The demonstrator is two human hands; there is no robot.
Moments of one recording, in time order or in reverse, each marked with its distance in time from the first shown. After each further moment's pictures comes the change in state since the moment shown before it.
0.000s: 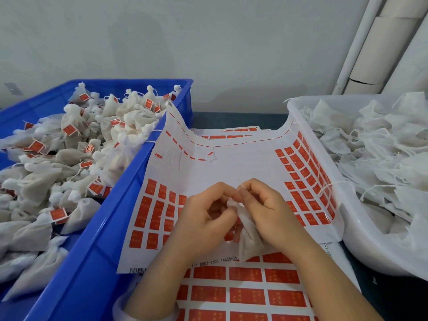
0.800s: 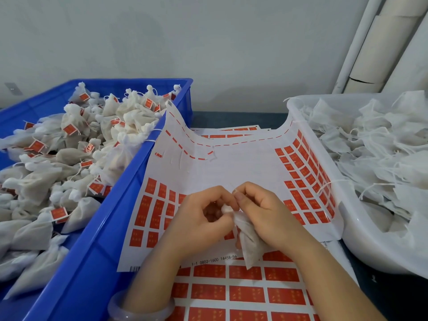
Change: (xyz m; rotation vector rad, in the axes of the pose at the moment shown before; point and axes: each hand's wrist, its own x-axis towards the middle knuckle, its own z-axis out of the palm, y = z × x) left_hand 0.001 -0.005 -0.008 0.089 -0.058 -0.038; right_hand 0.000 0.000 -0.001 -0.012 -0.089 0.015
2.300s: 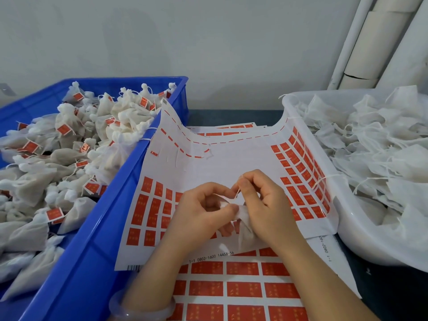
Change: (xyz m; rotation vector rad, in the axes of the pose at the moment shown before) left_hand 0.003 0.005 0.007 -0.195 0.050 -0.170; right_hand -0.003 -0.005 0.009 -0.056 0.316 -0.173
